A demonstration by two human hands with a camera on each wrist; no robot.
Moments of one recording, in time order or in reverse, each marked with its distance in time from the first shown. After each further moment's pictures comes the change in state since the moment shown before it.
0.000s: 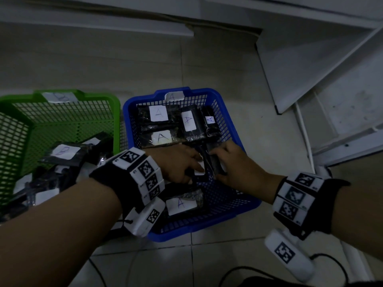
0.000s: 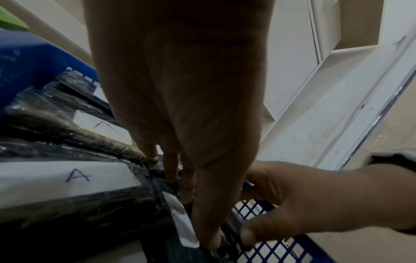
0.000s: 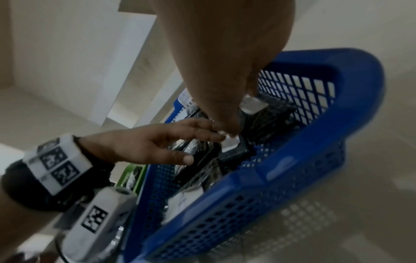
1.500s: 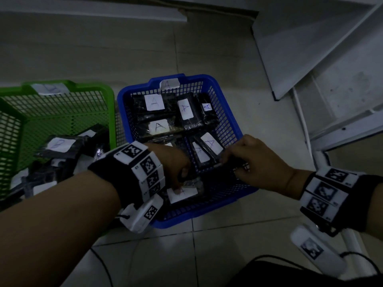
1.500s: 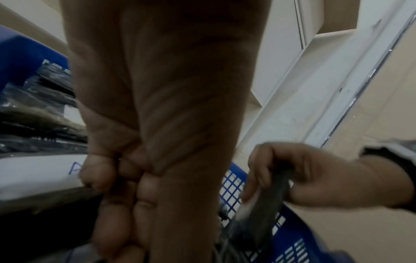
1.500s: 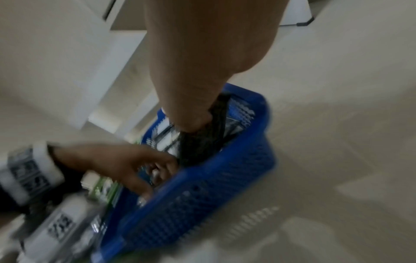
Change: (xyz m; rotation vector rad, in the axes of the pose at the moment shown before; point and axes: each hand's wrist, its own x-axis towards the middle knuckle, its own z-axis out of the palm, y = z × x) left_hand 0.001 0.014 0.007 -0.092 -0.319 -0.127; right_hand -0.044 0.013 -0.022 0.049 0.066 -0.126
